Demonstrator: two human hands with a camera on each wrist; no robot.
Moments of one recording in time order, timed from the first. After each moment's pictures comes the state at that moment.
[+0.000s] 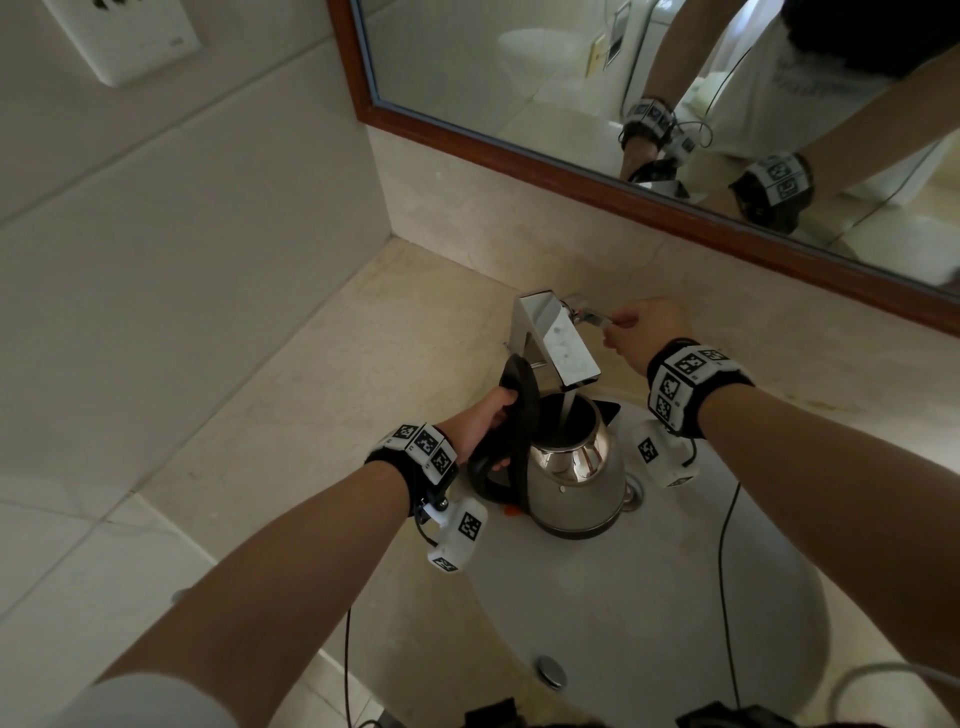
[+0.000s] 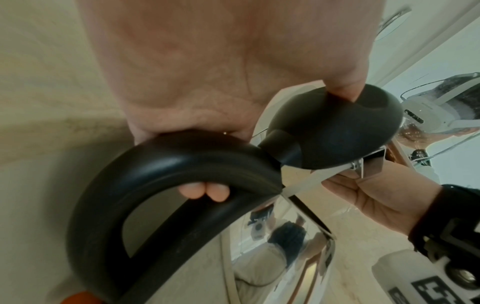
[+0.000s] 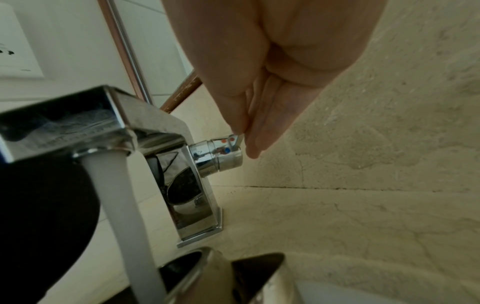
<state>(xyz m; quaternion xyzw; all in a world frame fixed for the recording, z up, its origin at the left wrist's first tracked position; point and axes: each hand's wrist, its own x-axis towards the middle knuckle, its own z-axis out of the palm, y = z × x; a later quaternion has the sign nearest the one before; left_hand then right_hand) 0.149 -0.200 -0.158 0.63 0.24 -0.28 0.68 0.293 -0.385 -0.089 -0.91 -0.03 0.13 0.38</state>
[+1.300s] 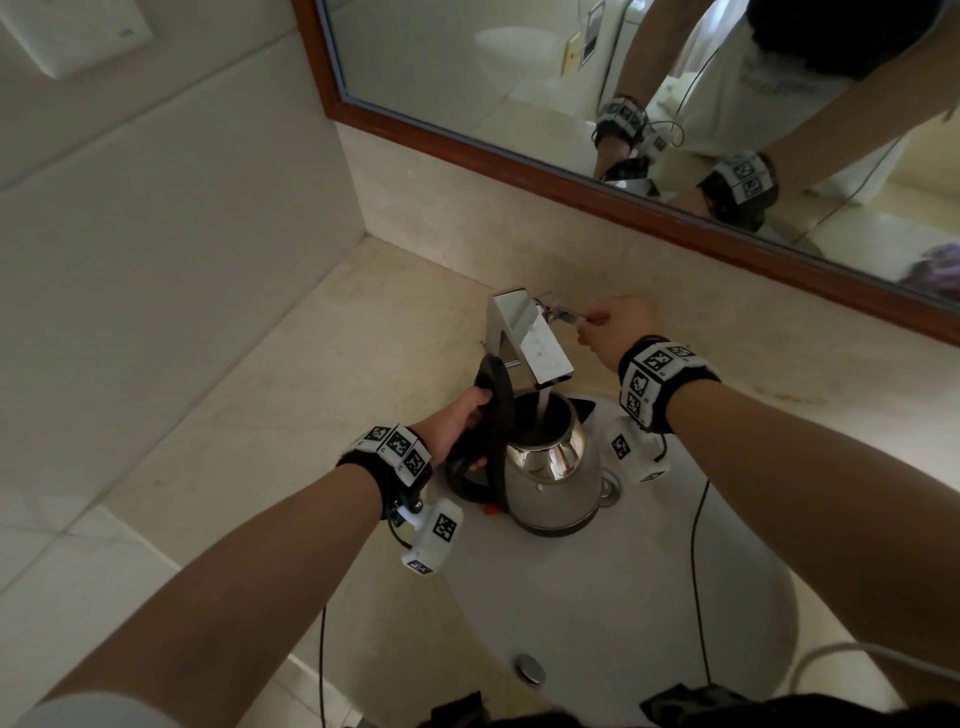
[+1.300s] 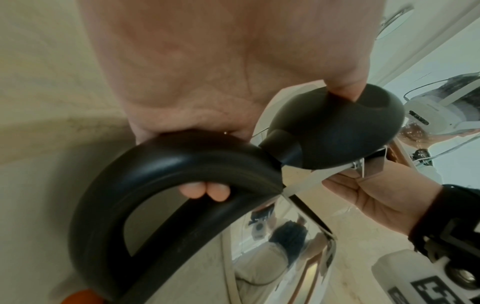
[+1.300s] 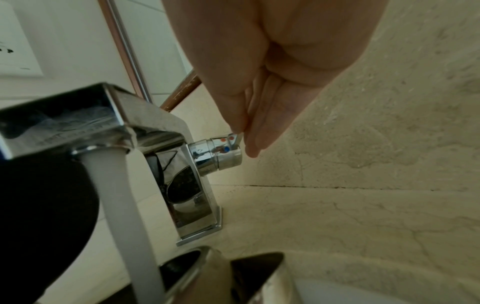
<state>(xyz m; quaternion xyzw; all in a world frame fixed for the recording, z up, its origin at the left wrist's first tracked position) 0.150 -0.202 -0.161 0.62 0.25 -0.28 0.69 0.296 -0.386 -0.092 -0.92 -0.04 0.13 0.36</state>
